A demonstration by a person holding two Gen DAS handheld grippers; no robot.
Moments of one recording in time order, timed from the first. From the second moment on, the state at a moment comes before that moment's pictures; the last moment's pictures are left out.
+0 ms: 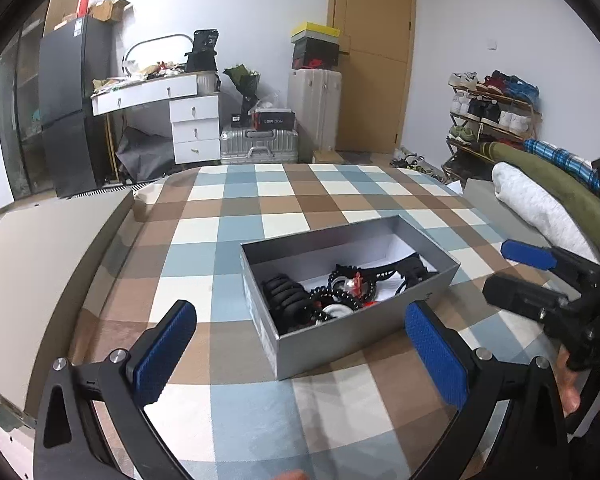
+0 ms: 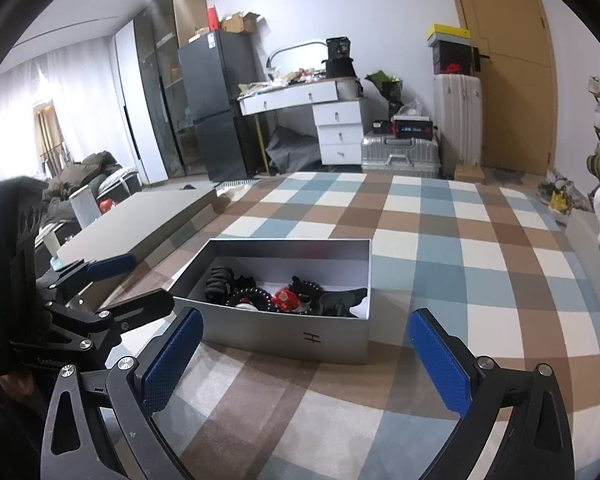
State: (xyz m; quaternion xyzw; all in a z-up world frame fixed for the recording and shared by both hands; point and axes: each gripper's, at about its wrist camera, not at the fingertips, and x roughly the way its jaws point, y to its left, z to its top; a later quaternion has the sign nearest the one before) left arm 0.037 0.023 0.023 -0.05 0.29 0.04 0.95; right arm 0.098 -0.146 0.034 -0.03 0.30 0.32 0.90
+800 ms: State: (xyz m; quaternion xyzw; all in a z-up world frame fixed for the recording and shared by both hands) left arm 0.031 0.026 0.010 -0.03 0.26 0.04 0.97; right arm 0.087 -0.155 0.024 -0.01 0.23 0.33 0.92
